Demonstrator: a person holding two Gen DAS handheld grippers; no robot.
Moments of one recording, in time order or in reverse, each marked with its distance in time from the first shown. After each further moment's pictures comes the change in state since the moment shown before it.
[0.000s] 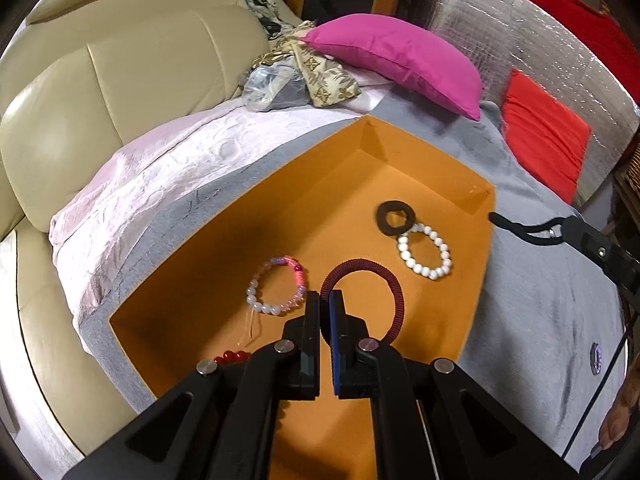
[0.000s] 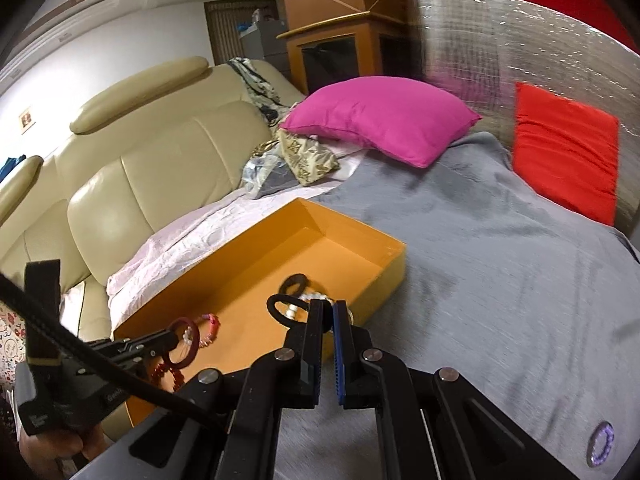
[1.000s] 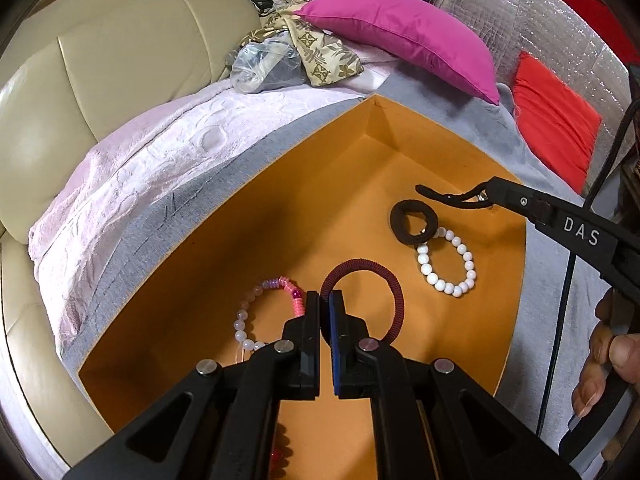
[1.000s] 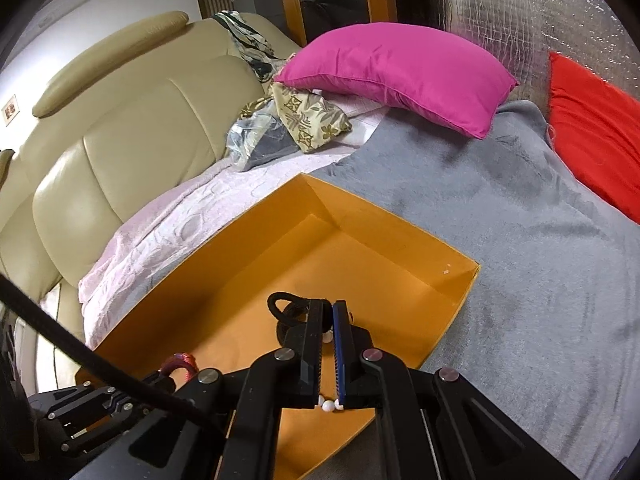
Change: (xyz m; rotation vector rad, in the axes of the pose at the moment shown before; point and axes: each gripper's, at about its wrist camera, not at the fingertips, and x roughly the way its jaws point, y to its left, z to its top) left arm 0.047 0.002 0.024 0.023 0.079 -0.010; right arm 0.117 0.013 0.037 0.020 0.147 -0.024
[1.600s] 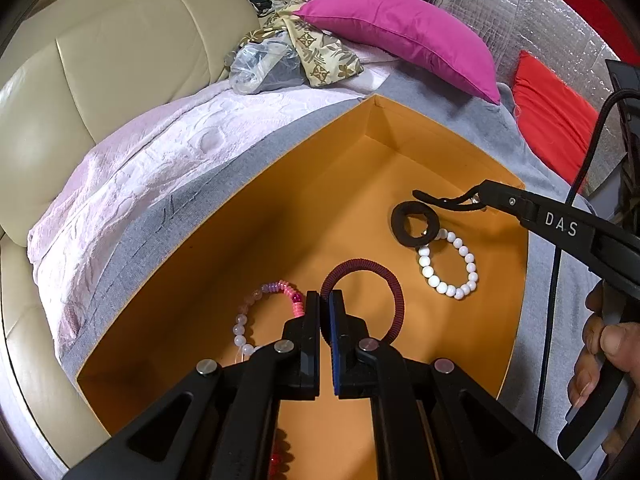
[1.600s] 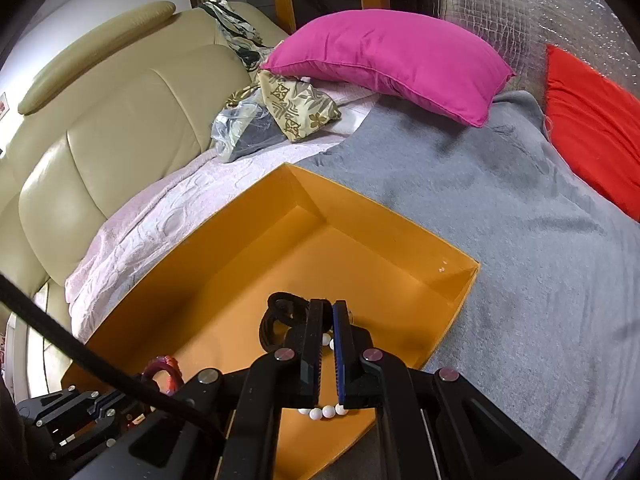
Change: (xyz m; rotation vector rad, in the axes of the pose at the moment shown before) left arm 0.002 0.000 0.001 -0.001 -0.006 0.004; right arm 0.017 -0.003 0.004 0.006 0.036 -0.031
